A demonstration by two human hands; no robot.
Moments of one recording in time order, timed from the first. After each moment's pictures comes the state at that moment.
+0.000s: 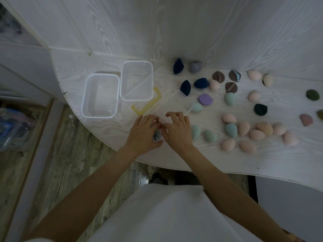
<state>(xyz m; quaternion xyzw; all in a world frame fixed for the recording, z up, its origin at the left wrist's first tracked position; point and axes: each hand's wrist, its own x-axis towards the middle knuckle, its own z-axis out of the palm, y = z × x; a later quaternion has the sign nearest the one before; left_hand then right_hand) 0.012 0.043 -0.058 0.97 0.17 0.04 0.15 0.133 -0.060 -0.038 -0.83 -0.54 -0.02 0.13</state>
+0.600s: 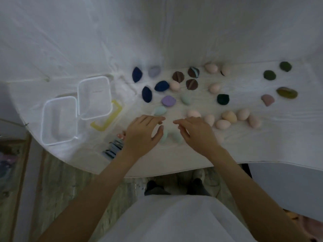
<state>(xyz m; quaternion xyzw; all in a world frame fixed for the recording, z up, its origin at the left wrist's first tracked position) 0.113 -0.029 0.003 0.94 0.08 0.28 0.18 0.239 -0.188 0.018 -0.84 -0.51 0.04 0.20</state>
